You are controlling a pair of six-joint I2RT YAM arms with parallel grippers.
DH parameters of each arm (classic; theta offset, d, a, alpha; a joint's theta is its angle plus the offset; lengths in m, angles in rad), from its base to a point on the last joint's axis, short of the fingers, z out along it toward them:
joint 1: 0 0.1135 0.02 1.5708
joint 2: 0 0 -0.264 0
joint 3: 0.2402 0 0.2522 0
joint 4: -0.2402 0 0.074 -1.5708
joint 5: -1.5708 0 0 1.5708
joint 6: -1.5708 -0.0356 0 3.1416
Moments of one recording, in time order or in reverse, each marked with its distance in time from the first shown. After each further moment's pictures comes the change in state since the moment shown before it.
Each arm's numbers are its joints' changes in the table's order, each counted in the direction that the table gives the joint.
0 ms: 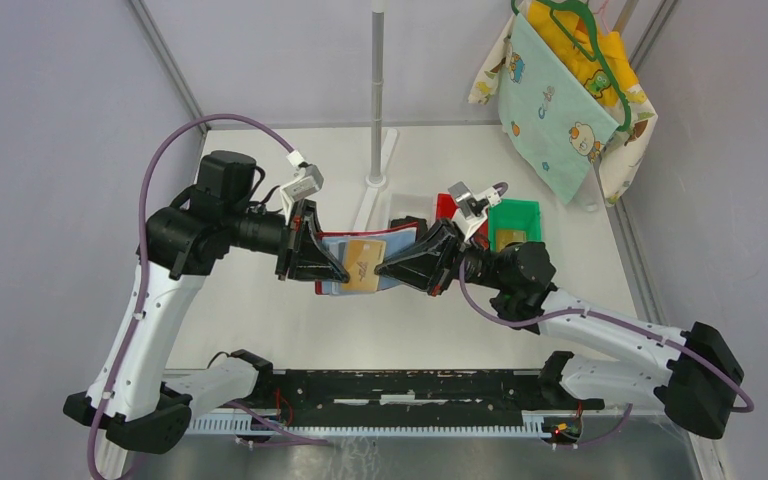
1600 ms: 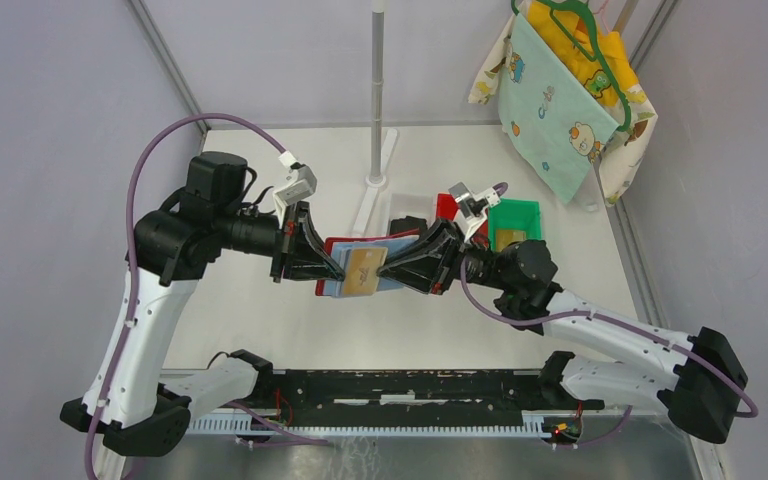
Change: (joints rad) left arm 0.001 0.011 0.037 -0.039 0.048 -0.055; right arm -0.006 0.050 0.001 -0.127 -0.001 0.058
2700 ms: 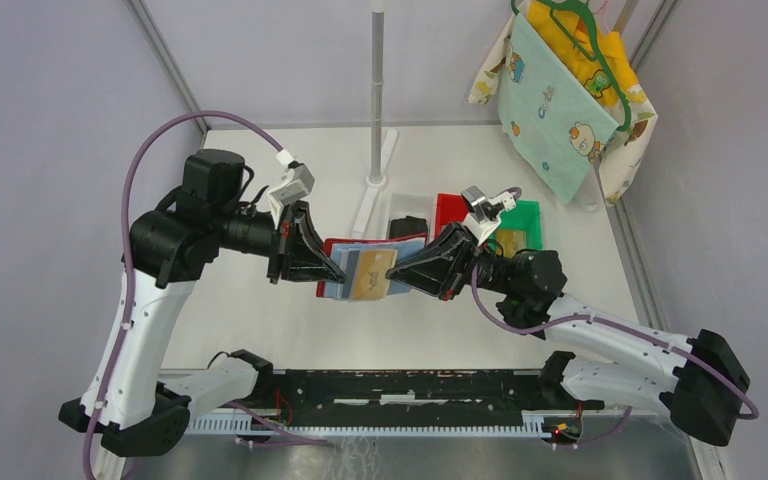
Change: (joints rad) left arm -0.006 -0.004 0.032 0.011 -0.055 0.003; right arm 0.000 0.014 -0.056 0.181 0.000 -0.113
